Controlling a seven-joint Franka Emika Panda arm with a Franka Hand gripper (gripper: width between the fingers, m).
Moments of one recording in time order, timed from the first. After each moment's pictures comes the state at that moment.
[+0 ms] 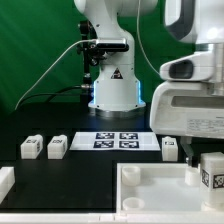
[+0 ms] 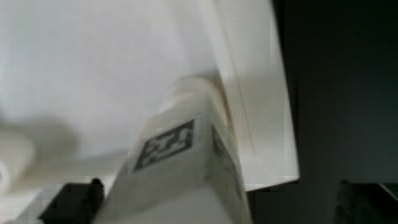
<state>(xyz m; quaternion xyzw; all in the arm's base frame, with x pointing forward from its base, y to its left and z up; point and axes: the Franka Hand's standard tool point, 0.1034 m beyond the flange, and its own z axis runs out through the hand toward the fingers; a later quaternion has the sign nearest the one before) 0.631 0.127 0.086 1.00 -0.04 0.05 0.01</state>
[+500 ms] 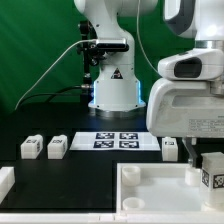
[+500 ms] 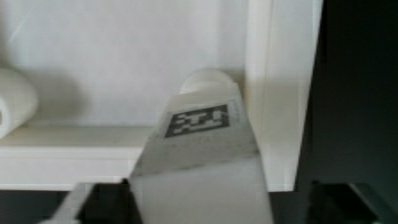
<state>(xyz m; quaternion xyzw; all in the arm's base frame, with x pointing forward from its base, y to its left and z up) 0.633 0.124 0.087 1.00 -0.02 0.04 0.01</state>
